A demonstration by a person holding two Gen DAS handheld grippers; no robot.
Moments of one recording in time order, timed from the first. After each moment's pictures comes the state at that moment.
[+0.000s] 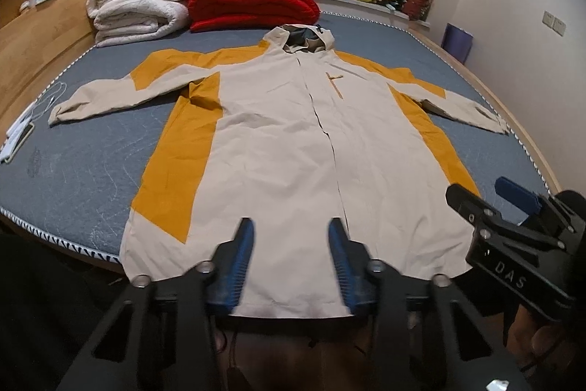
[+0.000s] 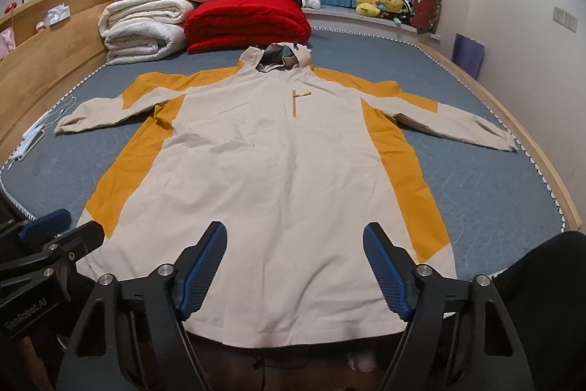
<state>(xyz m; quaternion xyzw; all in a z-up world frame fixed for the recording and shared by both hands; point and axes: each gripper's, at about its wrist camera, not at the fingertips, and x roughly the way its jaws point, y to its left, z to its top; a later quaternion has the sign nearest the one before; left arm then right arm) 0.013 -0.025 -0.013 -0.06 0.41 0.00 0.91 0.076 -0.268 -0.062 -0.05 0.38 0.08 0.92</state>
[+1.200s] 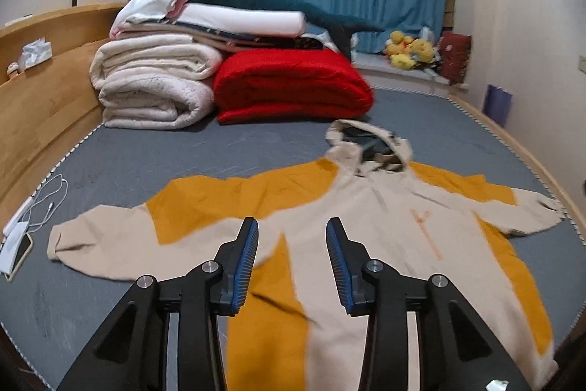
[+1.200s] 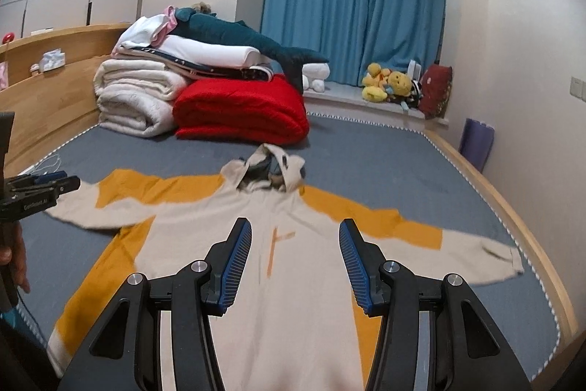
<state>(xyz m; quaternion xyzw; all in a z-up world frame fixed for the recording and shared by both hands) 0.275 0.135 0.034 -0.03 0.31 0.05 0.95 0.289 -0.254 0.042 -0.07 0.24 0.10 0.96</state>
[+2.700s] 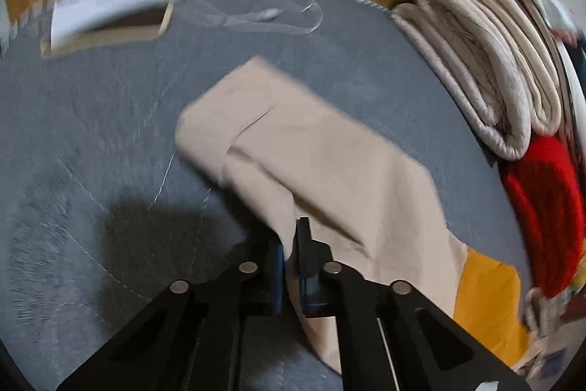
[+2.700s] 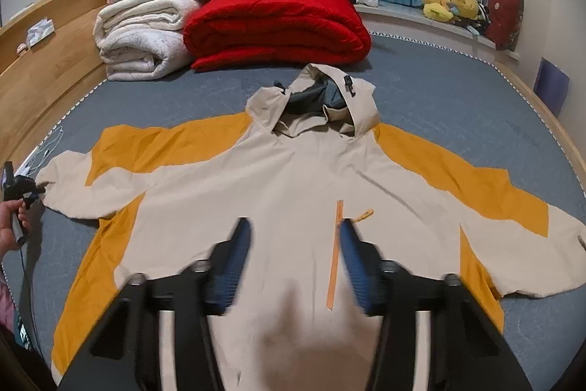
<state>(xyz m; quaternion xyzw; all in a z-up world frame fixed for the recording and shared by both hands) 0.262 0.550 -0.143 -0.38 0.32 0.38 0.78 0.471 -0.173 -0.100 -0.05 0.40 0.18 0.90</state>
